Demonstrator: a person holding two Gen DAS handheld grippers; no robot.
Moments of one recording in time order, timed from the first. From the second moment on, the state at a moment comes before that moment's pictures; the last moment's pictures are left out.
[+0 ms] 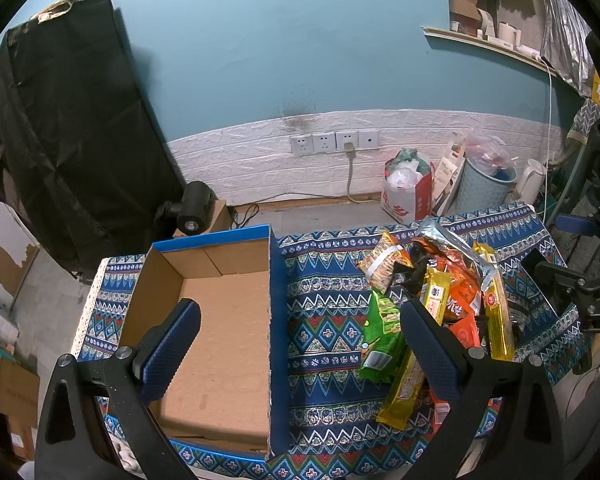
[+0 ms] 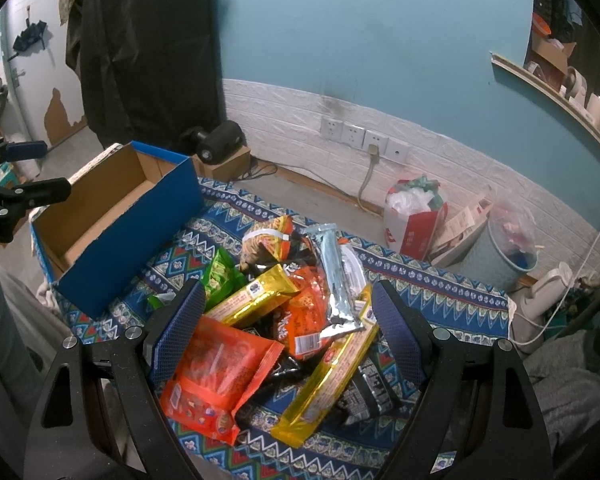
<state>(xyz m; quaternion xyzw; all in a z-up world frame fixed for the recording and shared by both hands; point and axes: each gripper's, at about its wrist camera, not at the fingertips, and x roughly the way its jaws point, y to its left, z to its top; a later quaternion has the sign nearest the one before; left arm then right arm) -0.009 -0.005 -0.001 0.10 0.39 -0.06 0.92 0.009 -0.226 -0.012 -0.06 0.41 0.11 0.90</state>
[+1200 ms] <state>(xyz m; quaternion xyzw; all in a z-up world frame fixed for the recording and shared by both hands) -0.003 -0.012 -0.009 0.11 0.39 -0.06 0.91 0.010 -0.236 -0.012 -0.05 0.43 0.10 0.90</state>
